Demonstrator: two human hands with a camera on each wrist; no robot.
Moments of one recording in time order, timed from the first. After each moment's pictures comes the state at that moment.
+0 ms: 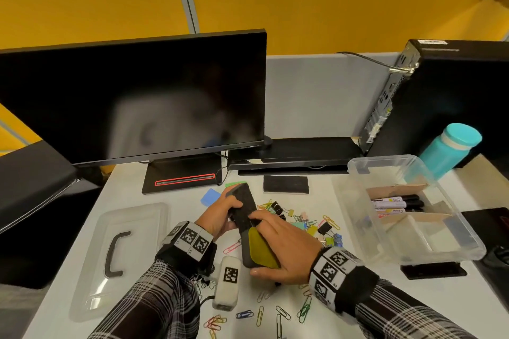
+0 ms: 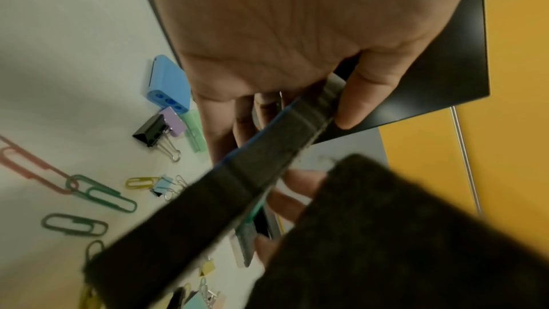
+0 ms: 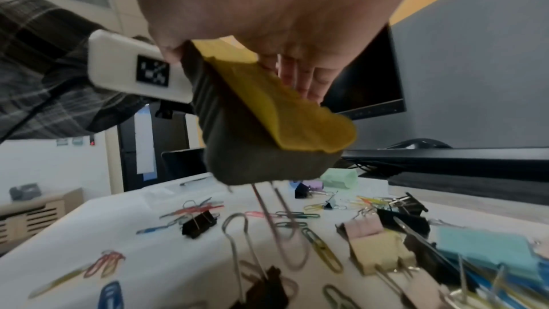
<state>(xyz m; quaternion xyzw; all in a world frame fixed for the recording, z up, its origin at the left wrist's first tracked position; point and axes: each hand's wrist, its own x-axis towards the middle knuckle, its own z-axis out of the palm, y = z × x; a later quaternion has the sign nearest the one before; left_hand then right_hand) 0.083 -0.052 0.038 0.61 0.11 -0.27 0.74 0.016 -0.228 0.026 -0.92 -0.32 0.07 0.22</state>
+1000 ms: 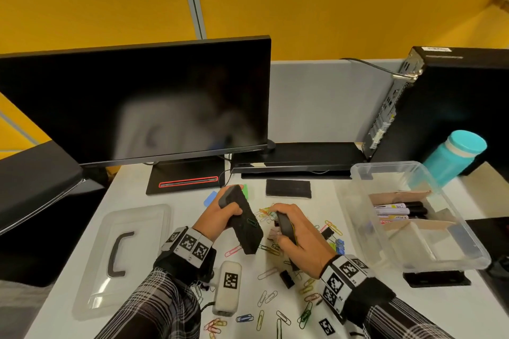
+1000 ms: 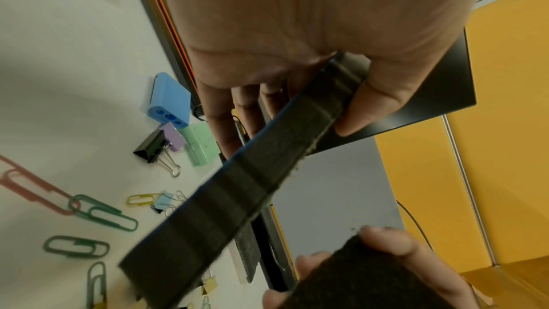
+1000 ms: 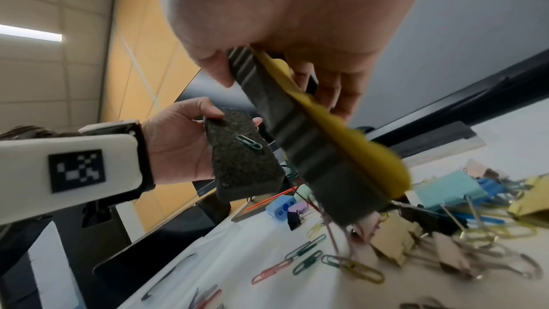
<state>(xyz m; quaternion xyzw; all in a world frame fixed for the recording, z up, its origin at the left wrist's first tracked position) 0.081 -0.039 0.039 0.71 0.06 -0.24 0.67 0.014 -0.242 0.019 -0.87 -0.13 0.06 0.47</state>
